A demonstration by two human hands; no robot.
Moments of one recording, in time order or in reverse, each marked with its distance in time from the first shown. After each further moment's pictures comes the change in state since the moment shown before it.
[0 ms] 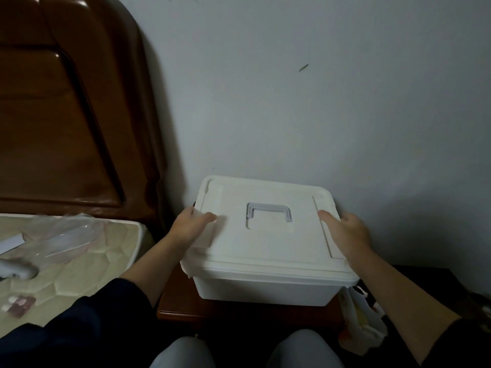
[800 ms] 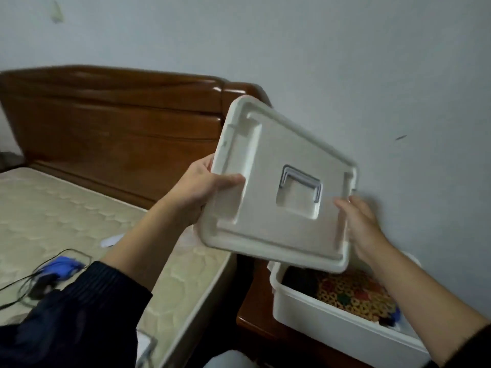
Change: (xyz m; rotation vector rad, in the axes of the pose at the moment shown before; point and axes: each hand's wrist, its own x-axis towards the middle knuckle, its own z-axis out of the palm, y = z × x) left_hand -0.175 0.104 -0.214 -0.325 0.043 0.437; right_hand -0.101 -0.179 0.066 0.492 -0.435 -0.291
